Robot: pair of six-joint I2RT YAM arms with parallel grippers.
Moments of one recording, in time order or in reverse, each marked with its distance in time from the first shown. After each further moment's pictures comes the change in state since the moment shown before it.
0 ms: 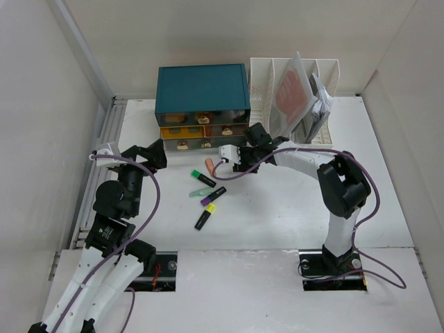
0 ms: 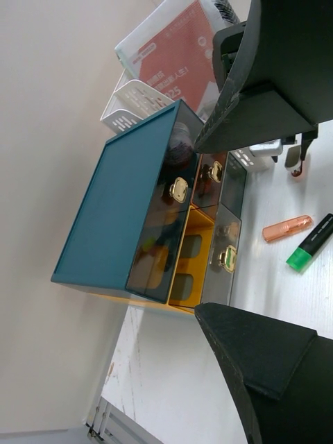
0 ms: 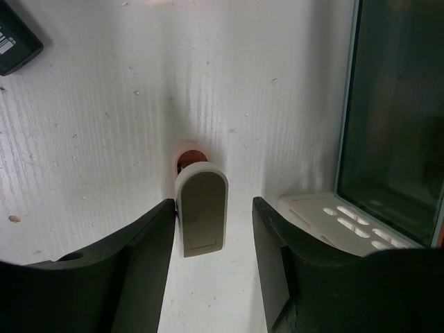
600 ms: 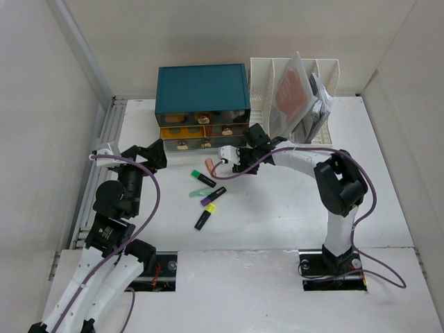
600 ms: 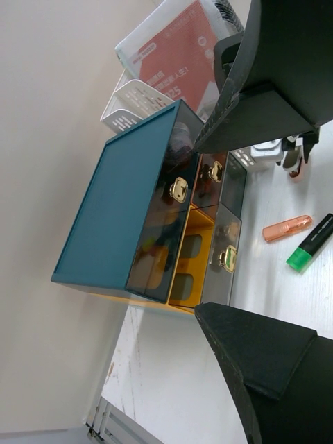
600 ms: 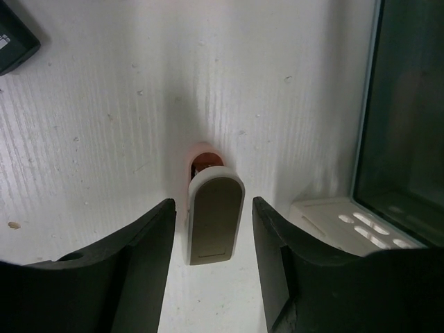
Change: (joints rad) left arm 0.000 0.000 0.000 0.000 -0.001 0.000; right arm 0.000 0.026 0.011 -0.006 0.002 0.014
